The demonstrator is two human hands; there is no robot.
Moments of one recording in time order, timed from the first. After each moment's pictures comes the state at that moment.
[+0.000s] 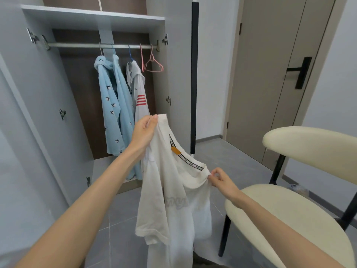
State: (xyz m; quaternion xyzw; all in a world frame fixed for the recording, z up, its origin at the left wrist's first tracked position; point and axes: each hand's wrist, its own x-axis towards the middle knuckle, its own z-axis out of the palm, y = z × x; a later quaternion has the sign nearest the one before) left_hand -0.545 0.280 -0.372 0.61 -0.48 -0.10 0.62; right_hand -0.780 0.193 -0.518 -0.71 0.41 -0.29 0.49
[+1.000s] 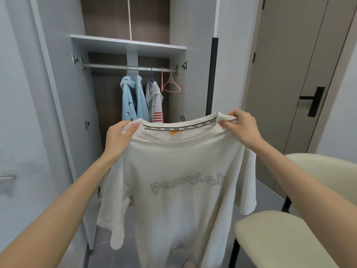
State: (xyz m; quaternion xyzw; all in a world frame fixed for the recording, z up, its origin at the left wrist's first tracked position) left_hand -0.462 0.364 -0.341 0.65 -0.47 0.09 0.59; right_hand -0.754 0.196 -0.295 -0.79 0.33 -0.48 0.18
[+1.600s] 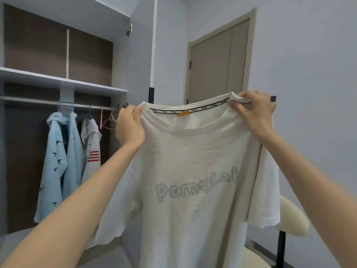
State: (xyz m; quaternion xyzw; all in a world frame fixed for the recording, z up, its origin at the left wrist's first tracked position) left_hand -0.642 0.266 -0.195 0.57 -0.42 0.17 0.68; right_hand -0.936 0.229 -0.145 -0.67 0.35 -0.63 -0.16
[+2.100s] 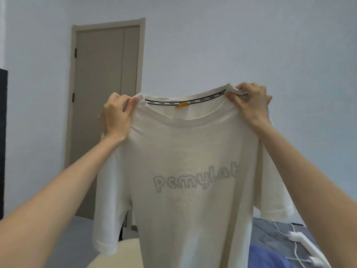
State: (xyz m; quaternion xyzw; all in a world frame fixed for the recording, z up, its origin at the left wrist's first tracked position) left_hand -0.863 0.229 -0.162 0.31 -0.62 0.09 0.71; right_hand -1.153 0.384 -0.109 -0.52 0.54 -0.56 -0.35
